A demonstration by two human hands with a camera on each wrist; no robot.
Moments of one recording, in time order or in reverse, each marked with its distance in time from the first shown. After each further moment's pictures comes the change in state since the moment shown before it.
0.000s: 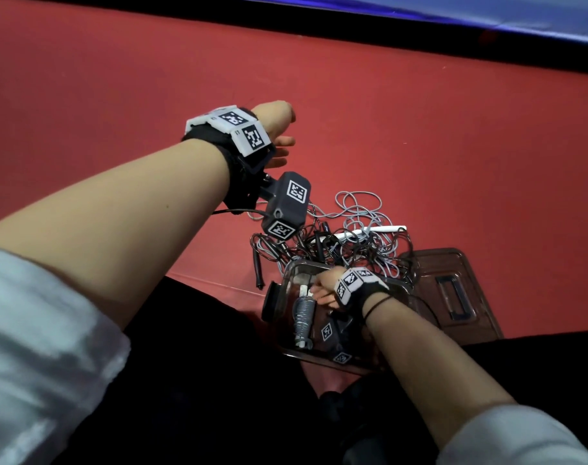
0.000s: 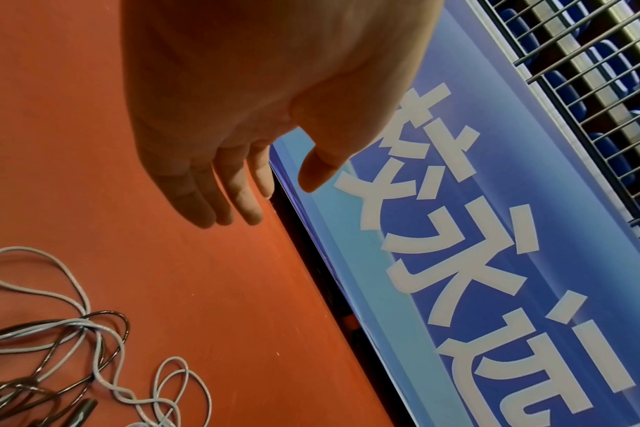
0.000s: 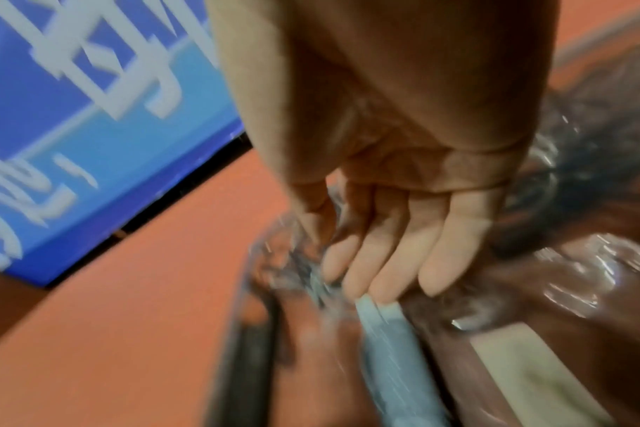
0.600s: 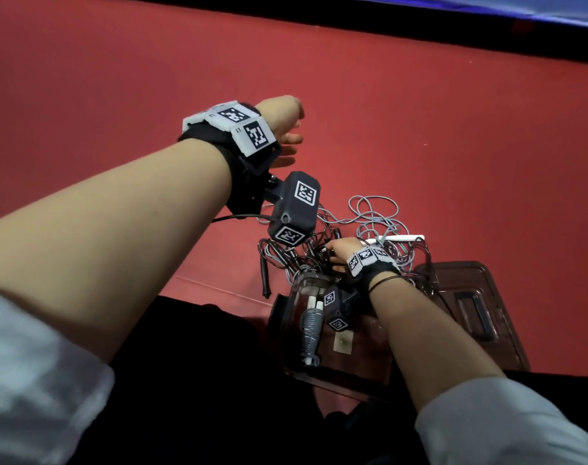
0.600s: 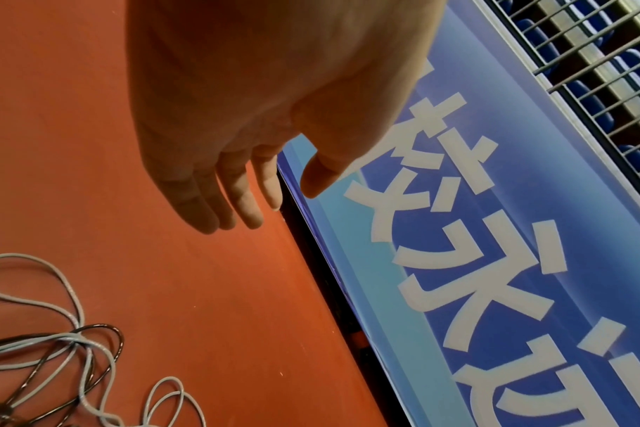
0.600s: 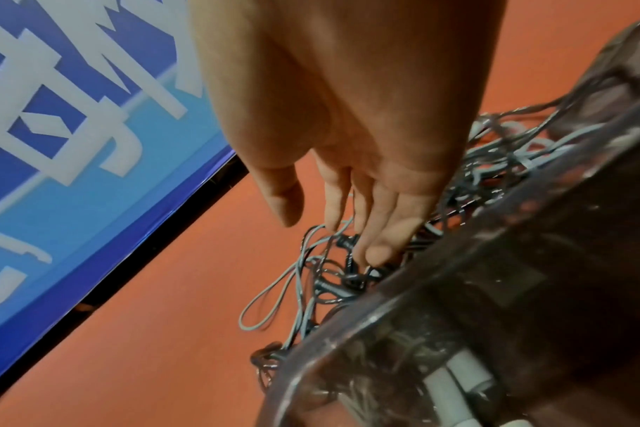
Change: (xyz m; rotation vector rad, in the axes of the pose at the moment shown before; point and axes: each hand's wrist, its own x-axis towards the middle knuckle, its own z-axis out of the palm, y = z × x) left_hand 0.013 0.015 -0.005 -0.006 0.088 -0.001; right_hand 0.055 -0.066 -0.032 0.249 0.187 -0.097
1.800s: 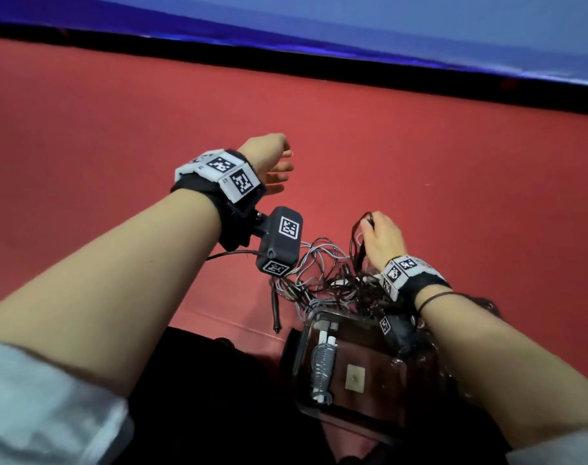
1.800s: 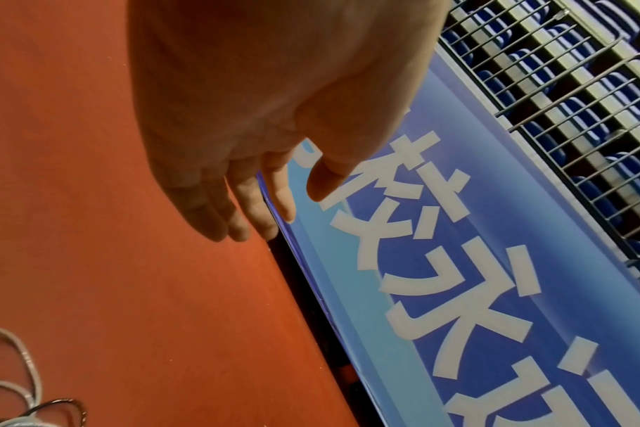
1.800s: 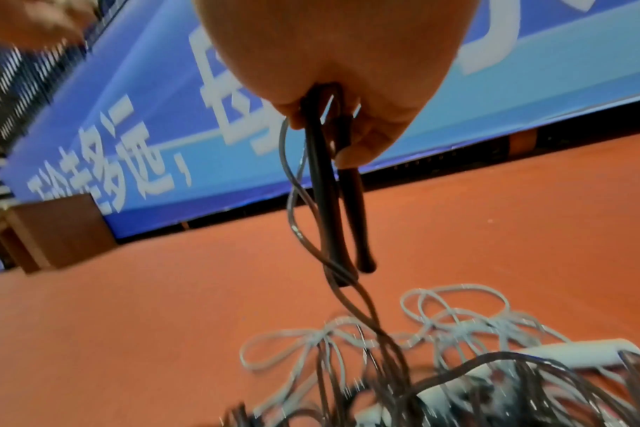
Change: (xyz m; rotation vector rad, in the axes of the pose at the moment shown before) left_hand -0.022 0.014 -0.042 -0.090 0.046 0.092; right_hand -0.056 -0.063 -0.053 -0.531 0.418 -0.817
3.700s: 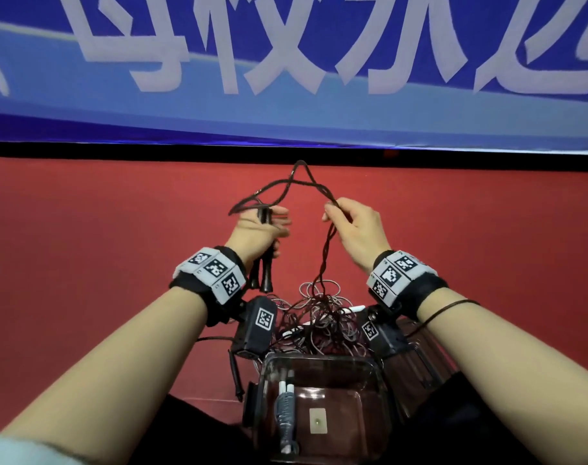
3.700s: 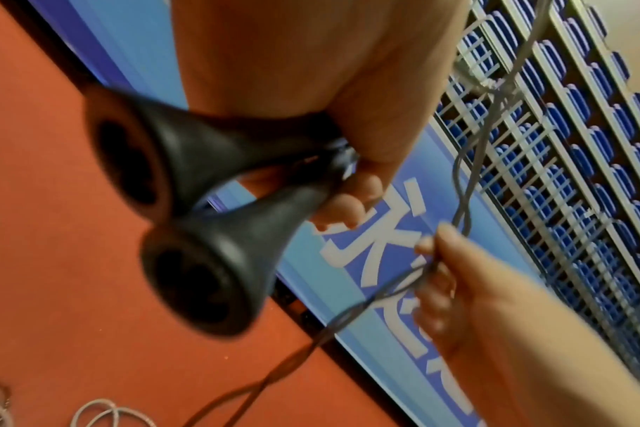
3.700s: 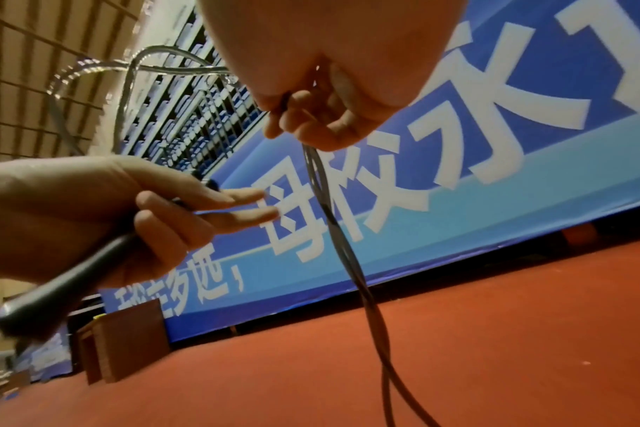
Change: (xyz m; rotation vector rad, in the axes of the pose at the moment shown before) left_hand -0.093 -0.006 0.067 -0.001 -0.244 0.465; right_hand -0.070 -0.076 -0.184 0.347 0.393 -0.243
